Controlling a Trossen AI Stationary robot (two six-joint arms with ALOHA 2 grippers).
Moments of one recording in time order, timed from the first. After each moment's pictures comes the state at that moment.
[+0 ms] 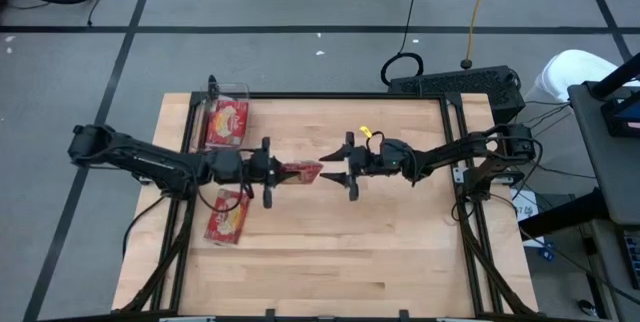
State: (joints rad) left arm -0.08 1.14 0.50 0.52 -0.15 -0.03; right arm -0.07 1.62 0.65 1.00 -0.13 0.01
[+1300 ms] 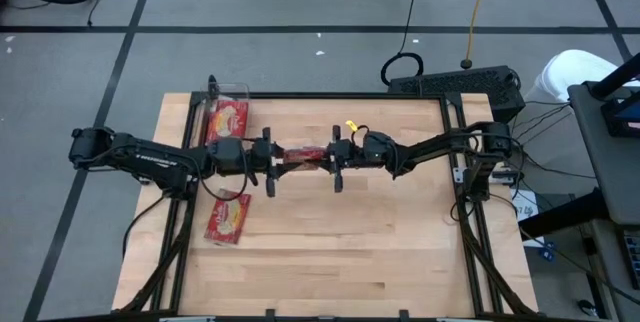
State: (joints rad) left arm 0.03 1.16 0.50 0.57 -0.06 -0.02; right arm -0.14 1.78 0.79 1.02 -0.17 0.00
